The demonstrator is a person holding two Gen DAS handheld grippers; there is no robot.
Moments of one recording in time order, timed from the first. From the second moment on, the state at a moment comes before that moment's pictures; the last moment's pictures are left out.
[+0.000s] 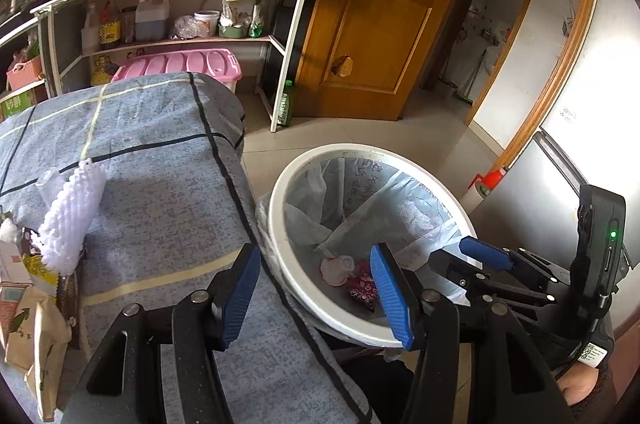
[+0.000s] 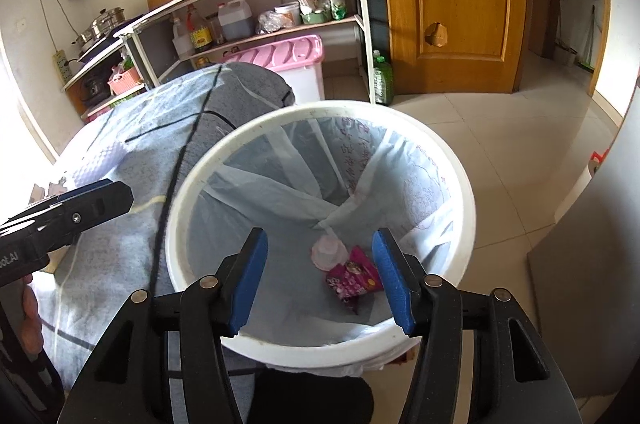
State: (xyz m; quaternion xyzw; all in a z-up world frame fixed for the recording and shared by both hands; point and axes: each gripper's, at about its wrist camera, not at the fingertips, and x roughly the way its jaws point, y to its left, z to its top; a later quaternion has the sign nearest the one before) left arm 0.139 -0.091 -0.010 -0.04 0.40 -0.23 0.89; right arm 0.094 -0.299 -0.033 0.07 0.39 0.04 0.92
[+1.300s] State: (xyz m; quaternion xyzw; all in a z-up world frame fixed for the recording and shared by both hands) left arm 0.097 0.214 -0.026 -0.17 0.38 0.07 0.91; right arm 0.179 -0.075 -0.020 0.05 0.39 0.21 0.90
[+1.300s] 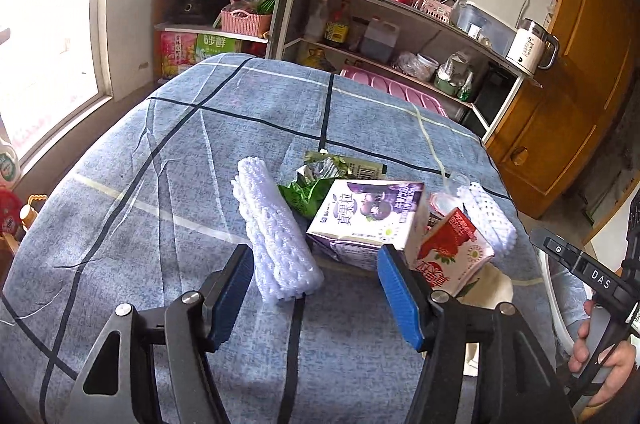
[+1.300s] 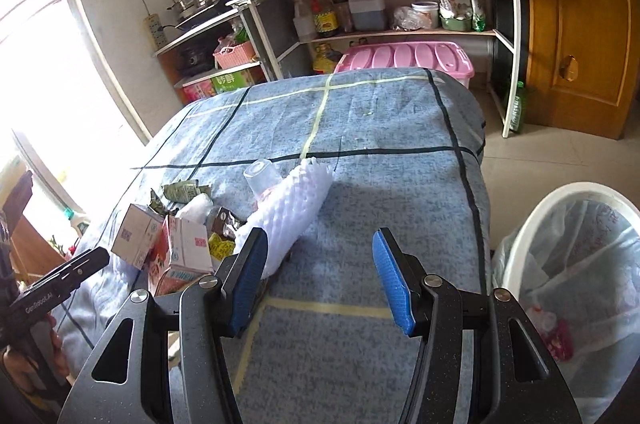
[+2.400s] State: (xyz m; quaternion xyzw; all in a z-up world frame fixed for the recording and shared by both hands) left arm 0.135 0.255 -0.069 -0.22 0.41 0.08 0.88; right arm 0.207 -0.047 -0.043 0.08 0.43 0.25 0.87
